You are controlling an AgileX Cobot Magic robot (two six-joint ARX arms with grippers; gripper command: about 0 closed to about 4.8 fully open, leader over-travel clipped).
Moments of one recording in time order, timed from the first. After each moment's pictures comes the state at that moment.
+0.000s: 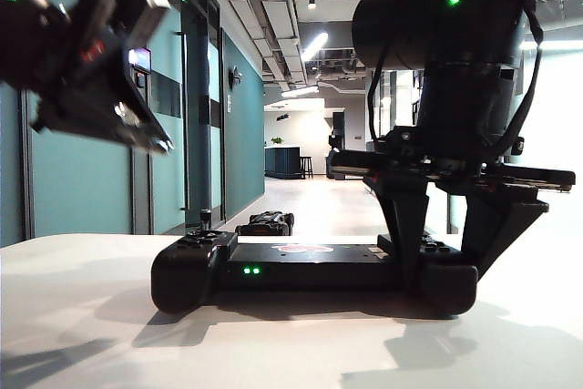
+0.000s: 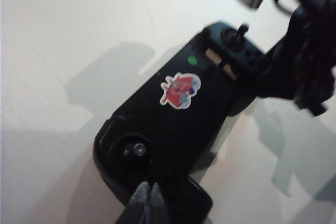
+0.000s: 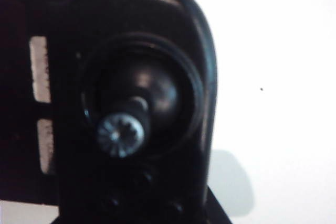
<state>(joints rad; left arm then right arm) -0.33 1.29 0.79 -0.34 0.63 0.17 0.62 1.66 1.04 -0.75 0.04 0.54</state>
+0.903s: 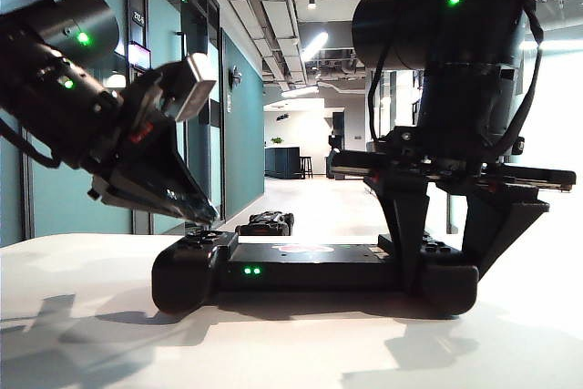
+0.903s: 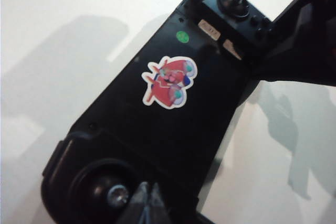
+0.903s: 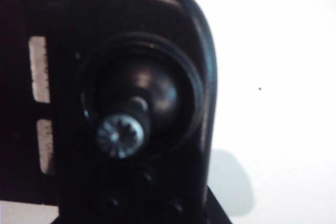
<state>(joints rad) -0.39 1.54 0.79 -0.17 0.69 0.21 0.62 1.66 1.04 -0.75 0.04 0.54</state>
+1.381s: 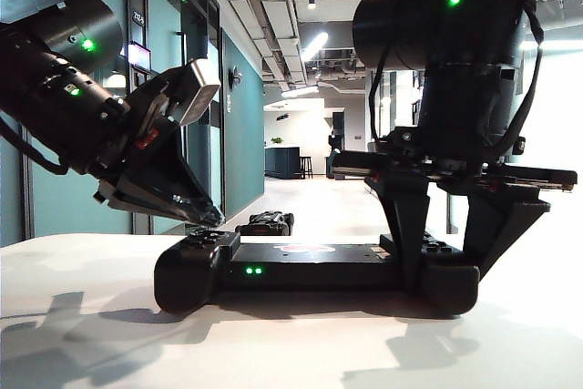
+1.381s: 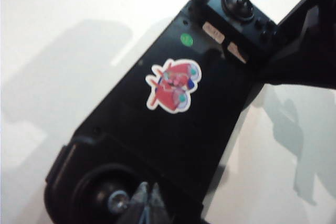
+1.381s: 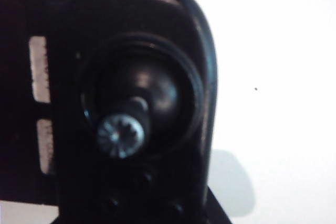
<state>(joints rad) -0.39 1.56 0.79 -0.13 0.69 0.21 0.61 1.66 1.04 -0.75 0.04 0.54</state>
